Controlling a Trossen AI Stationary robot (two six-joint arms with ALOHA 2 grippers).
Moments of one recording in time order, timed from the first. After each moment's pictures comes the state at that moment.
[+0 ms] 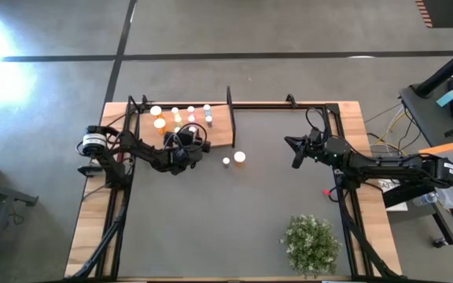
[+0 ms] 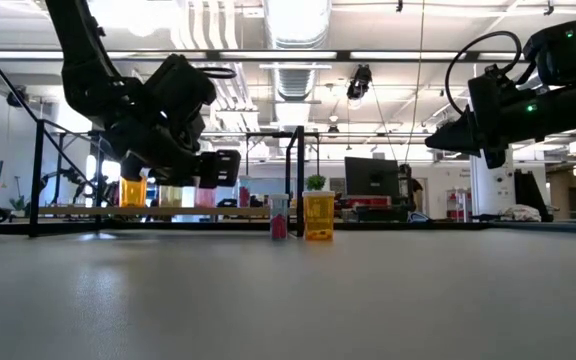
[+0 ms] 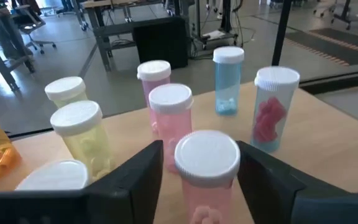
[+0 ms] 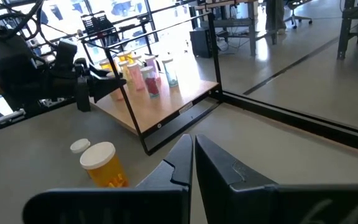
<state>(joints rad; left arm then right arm) 0.16 1.70 0.55 0.58 -1.15 -0.52 -0.36 0.76 0.01 0.63 0.16 0.23</state>
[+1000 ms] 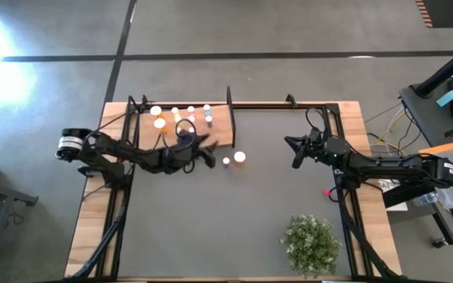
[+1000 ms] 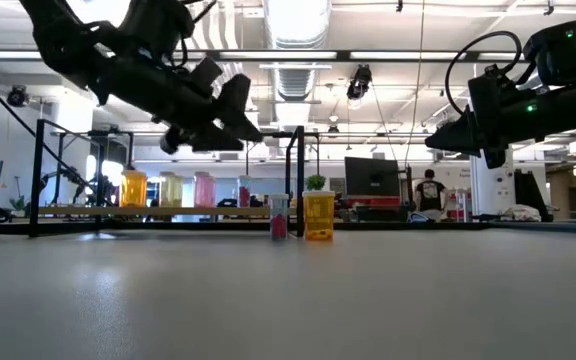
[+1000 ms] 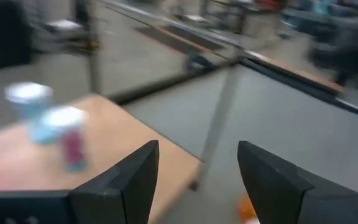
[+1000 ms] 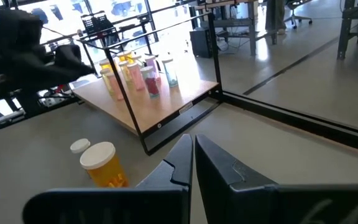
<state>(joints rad) 0.07 1.47 0.56 0.63 -0.65 -0.36 -0.36 0.76 0.01 0.63 0.16 0.23</state>
